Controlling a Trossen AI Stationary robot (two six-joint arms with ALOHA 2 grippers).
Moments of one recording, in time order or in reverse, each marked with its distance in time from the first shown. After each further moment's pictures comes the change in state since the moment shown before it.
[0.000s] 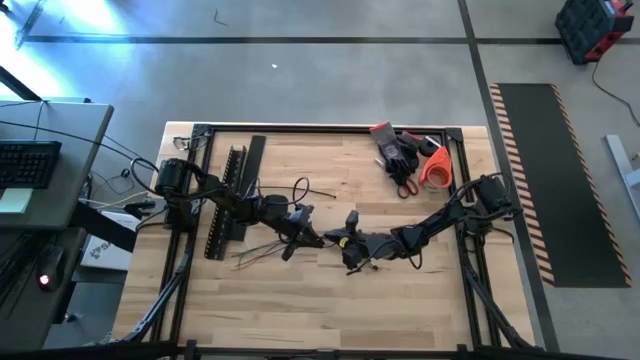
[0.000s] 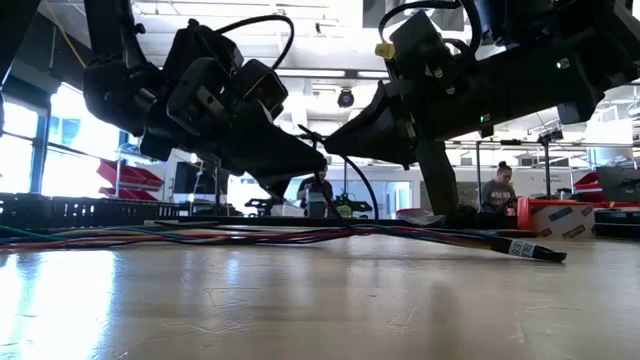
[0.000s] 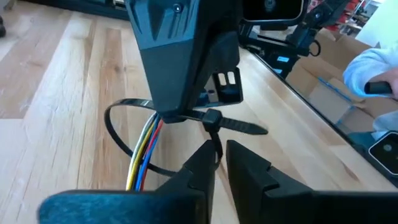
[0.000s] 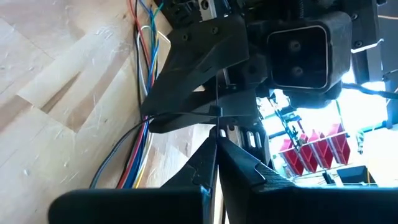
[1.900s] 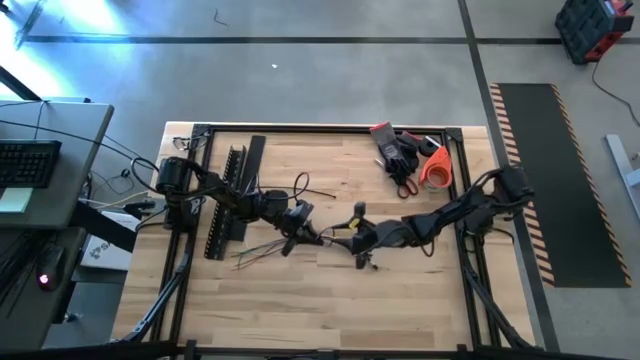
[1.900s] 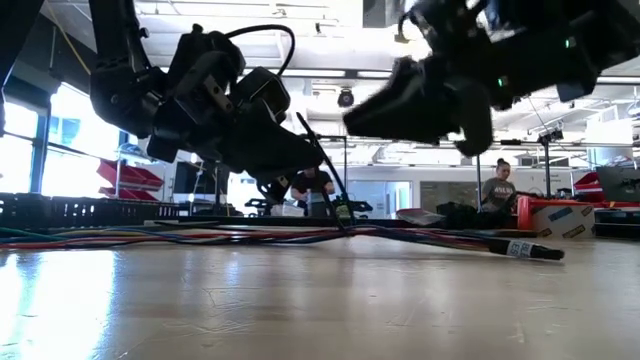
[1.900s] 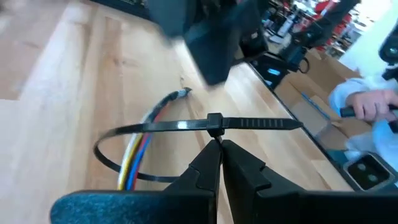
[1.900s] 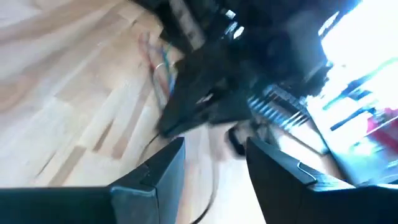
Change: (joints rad) left arm 0.039 0.002 0.002 0.012 0.067 -0.133; right arm -0.061 -0.198 -0.095 -0.131 -0.236 0.393
